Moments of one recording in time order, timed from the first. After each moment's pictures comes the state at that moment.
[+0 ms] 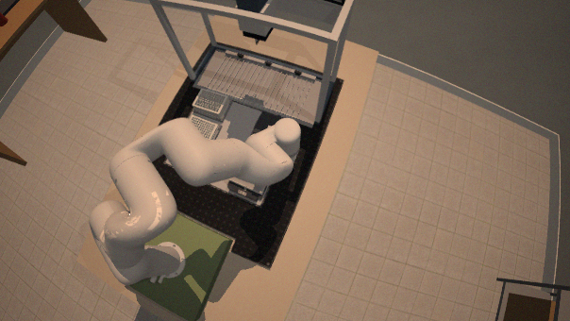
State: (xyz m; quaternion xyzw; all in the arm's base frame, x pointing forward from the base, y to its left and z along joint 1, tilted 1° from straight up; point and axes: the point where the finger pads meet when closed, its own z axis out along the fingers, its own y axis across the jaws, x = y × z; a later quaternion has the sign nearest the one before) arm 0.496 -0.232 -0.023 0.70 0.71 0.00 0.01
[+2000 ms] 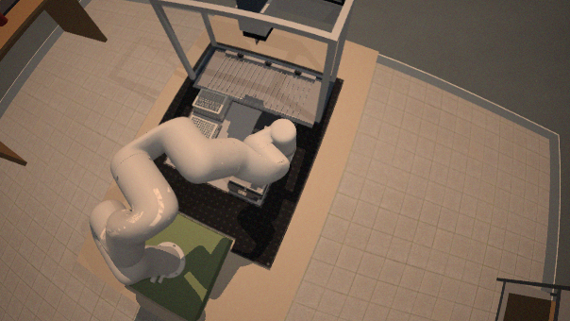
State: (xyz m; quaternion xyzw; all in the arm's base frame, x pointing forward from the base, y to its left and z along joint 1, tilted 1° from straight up) arm 0.496 -0.220 -0.036 0.70 0.71 0.00 0.01
